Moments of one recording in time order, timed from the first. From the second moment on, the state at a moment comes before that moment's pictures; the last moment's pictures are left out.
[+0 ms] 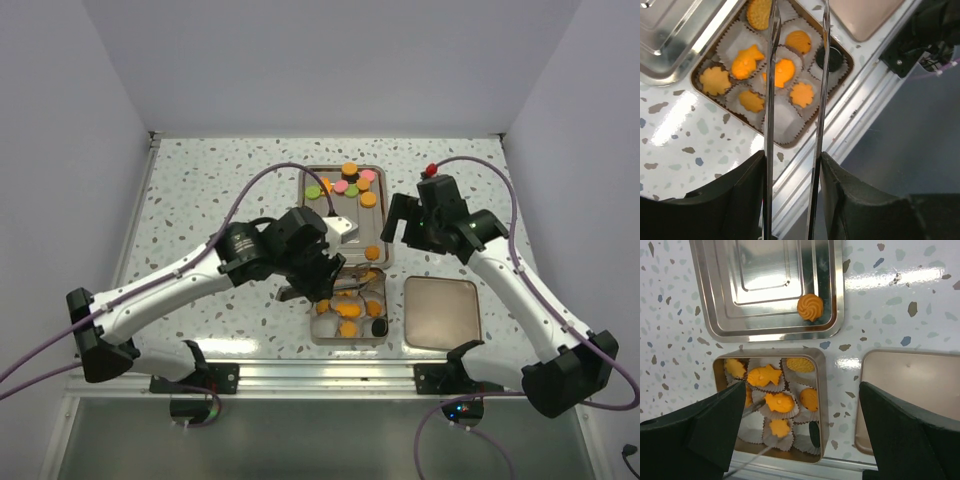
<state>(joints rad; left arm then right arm) -1.06 1.32 1.38 -0.94 0.09 -0.30 0.44 1.19 1.15 -0.84 0.08 0.60</state>
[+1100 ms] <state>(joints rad) -0.95 1.93 1.79 -0.99 -0.09 -0.20 0.42 0.94 1.23 -1.06 0.23 0.57</state>
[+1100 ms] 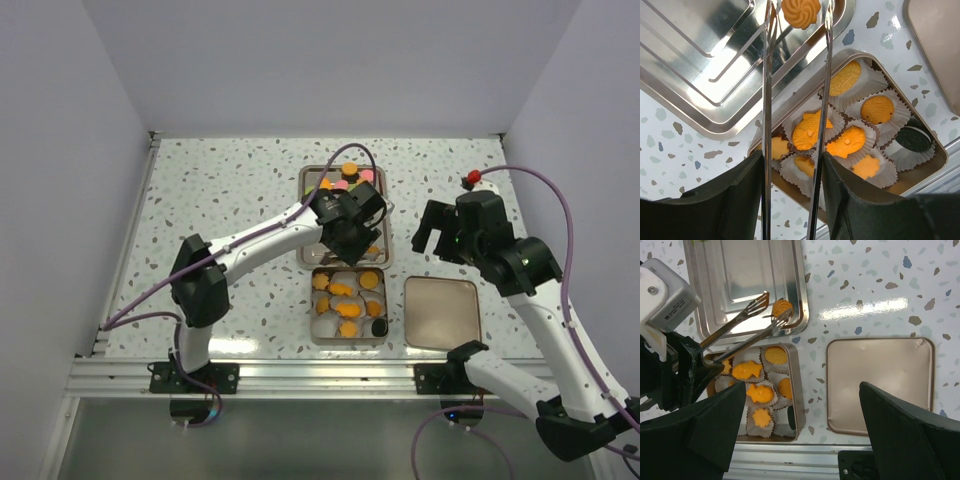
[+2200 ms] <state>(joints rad) -0.94 2.01 1.86 -1.02 -0.13 -0.23 0.41 1.01 1.23 -1.05 0.22 0.48</state>
